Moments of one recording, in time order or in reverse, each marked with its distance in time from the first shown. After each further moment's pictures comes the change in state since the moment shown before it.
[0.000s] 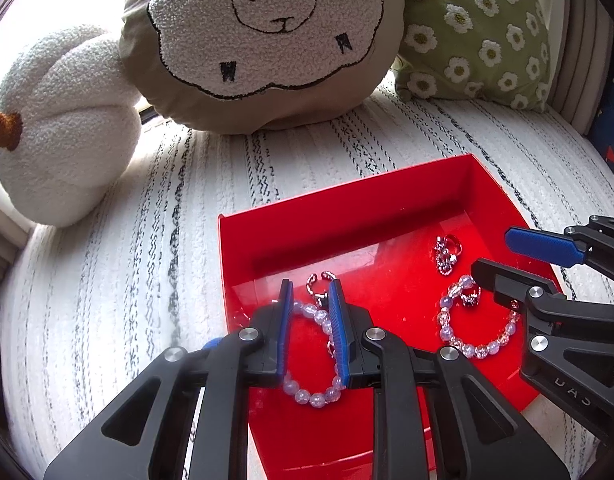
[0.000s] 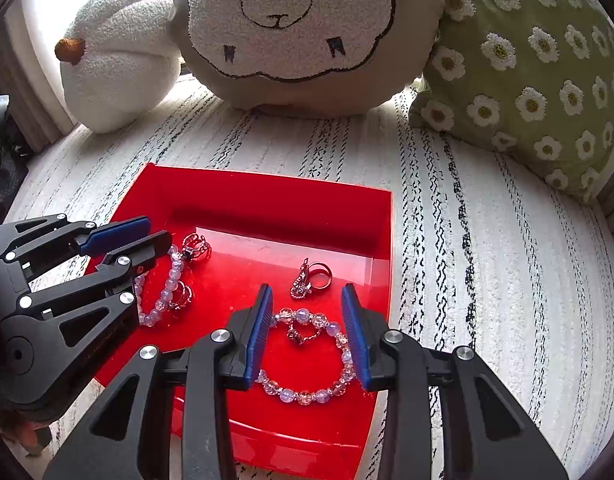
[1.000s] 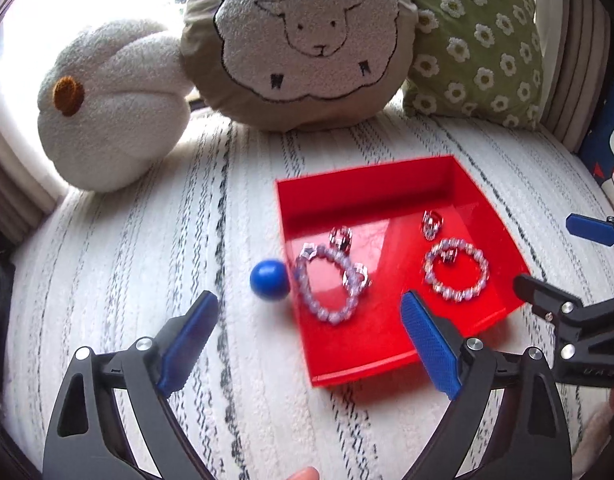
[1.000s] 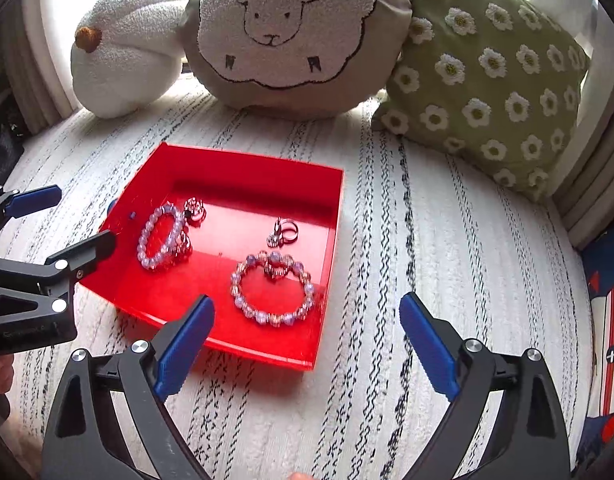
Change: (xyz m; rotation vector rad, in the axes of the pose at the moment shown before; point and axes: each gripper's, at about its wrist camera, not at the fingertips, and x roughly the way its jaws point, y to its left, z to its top) left arm -0.072 0.015 -0.044 -0.088 -0.023 0.017; right arm -0.064 -0.004 -0.042 -0.025 -0.016 -0.106
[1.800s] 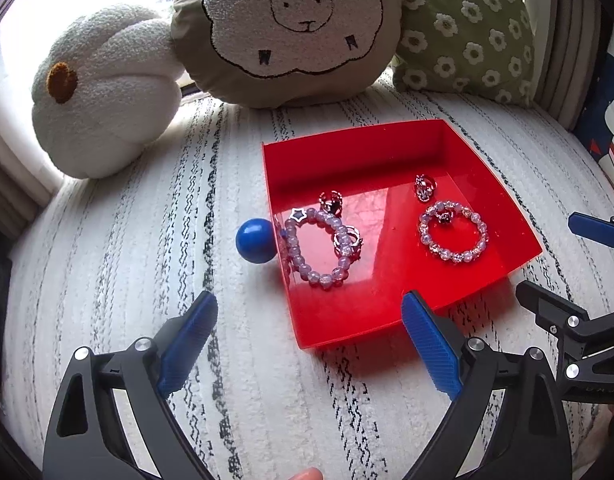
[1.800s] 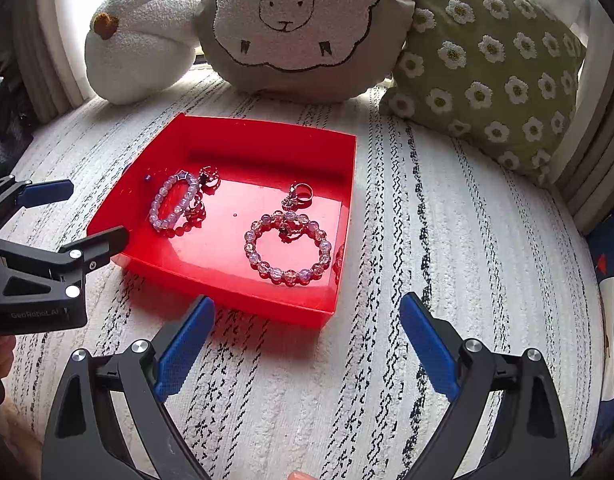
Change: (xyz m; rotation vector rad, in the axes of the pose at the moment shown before) left arm 0.006 -0.011 -0.024 0.039 0.018 -0.010; right arm 0.001 0.011 -0.038 -0.015 -0.028 0.017
